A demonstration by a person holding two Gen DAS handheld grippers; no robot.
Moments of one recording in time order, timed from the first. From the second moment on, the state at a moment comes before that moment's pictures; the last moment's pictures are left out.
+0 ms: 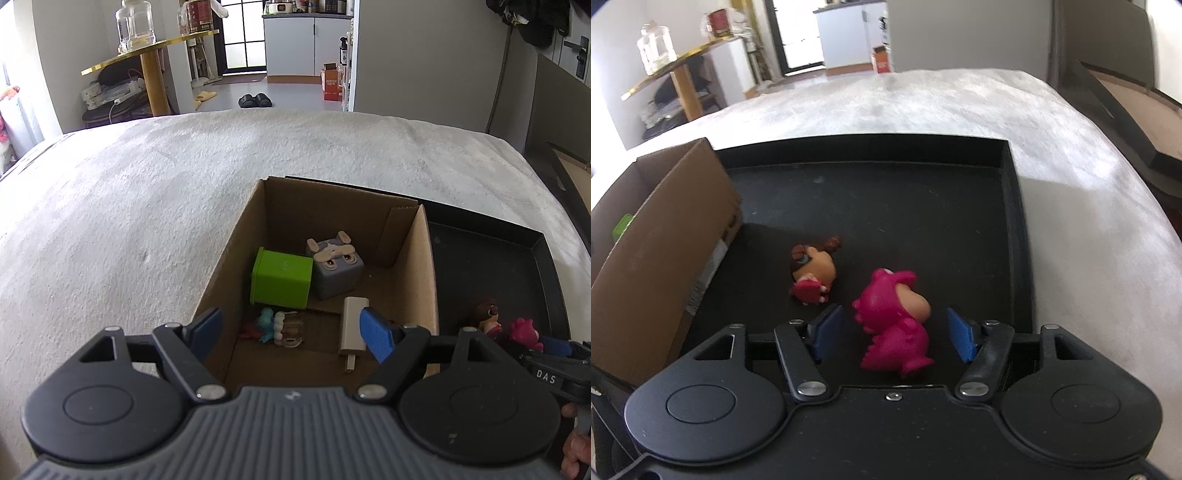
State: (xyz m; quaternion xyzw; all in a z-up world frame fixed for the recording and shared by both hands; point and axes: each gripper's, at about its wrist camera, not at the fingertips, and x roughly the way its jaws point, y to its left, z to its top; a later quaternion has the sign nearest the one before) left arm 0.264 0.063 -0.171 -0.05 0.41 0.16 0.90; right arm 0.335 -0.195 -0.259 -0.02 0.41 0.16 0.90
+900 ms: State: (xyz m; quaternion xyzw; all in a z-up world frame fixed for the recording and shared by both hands) left arm 0.237 0.095 -0.138 -0.10 0.35 0.15 0.92; right arm 0.312 -0.171 -0.183 -0.04 0.35 0.17 0.92
